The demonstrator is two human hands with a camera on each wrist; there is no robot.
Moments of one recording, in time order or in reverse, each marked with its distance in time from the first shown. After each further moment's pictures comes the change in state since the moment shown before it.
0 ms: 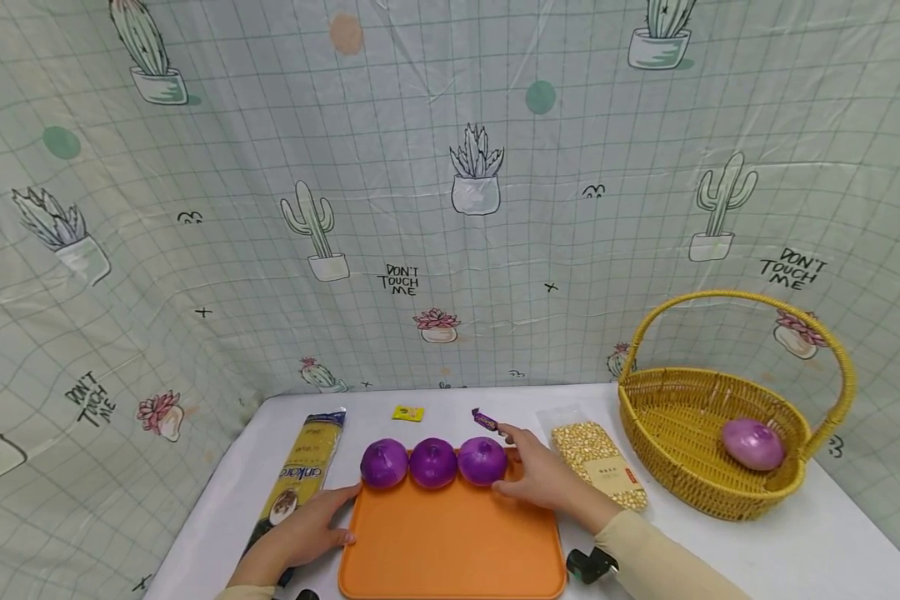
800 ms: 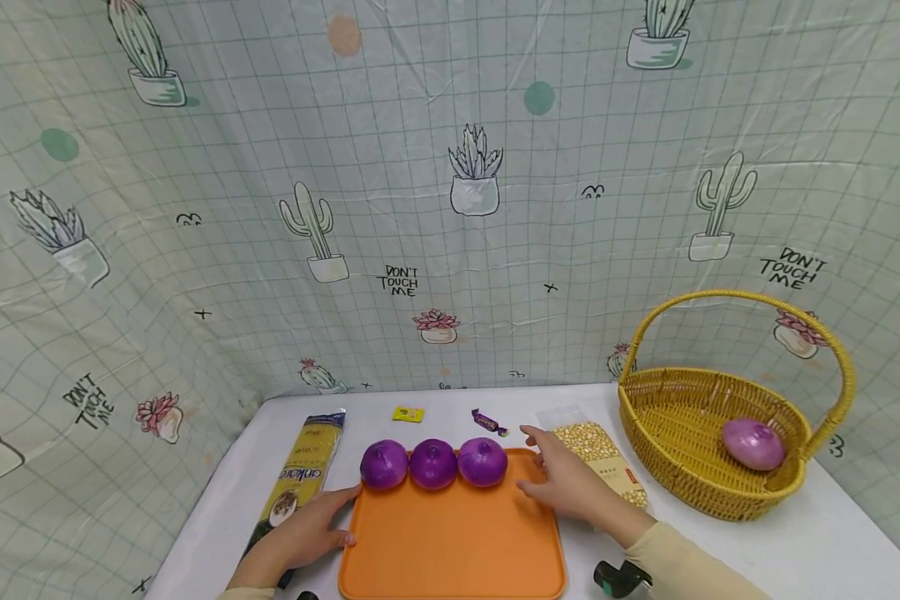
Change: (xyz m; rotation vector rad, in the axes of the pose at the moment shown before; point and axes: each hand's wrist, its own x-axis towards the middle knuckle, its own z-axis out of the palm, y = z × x) left_hand -0.002 0.000 -0.001 0.008 0.016 0.019; right_hand -0.022 -0.002 -0.024 -0.025 0.036 0.085
